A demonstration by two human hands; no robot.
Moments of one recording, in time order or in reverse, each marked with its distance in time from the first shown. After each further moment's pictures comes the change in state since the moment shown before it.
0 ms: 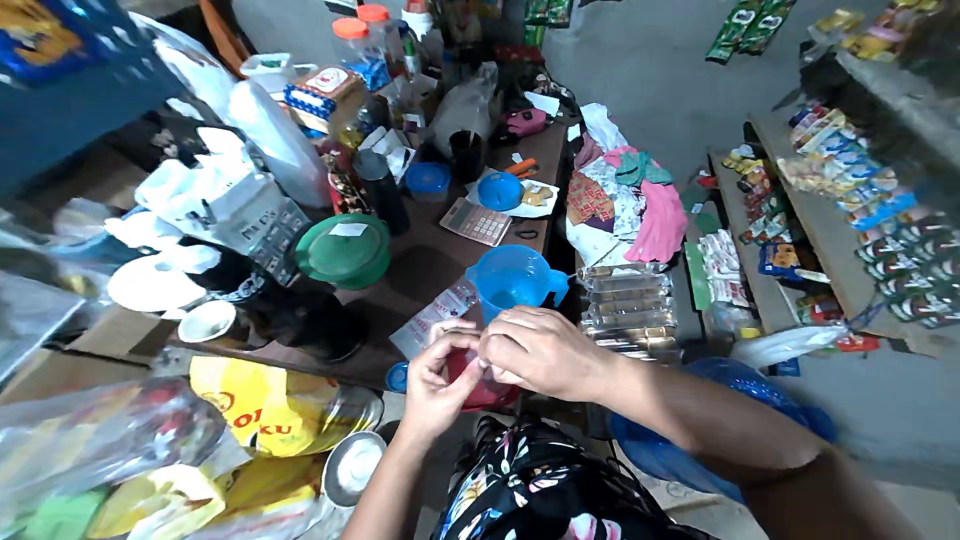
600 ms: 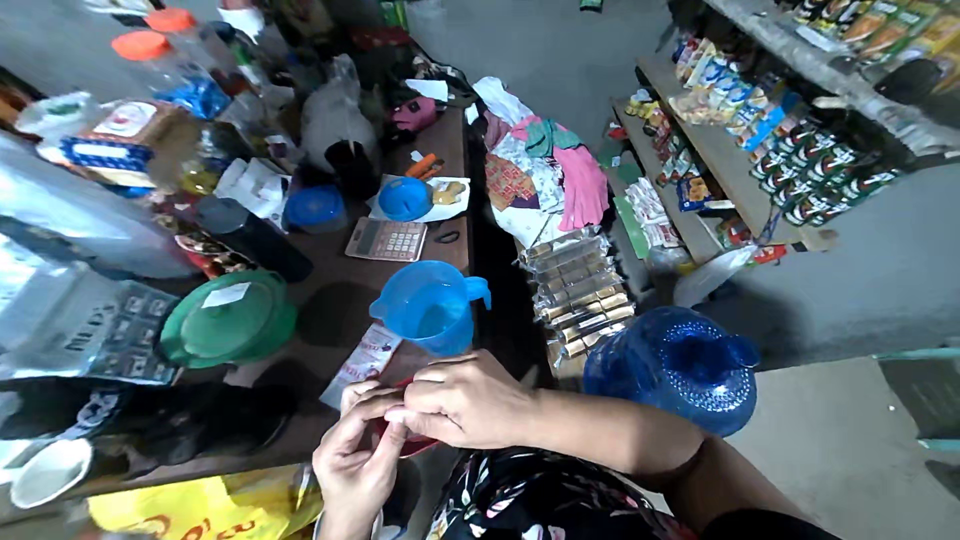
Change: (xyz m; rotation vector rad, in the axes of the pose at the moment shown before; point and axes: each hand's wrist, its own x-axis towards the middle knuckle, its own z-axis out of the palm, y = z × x) left_hand 0.009 -0.001 0.014 0.180 -0.137 0.142; right_hand -0.037 -0.011 0.017 0.287 0.229 0.418
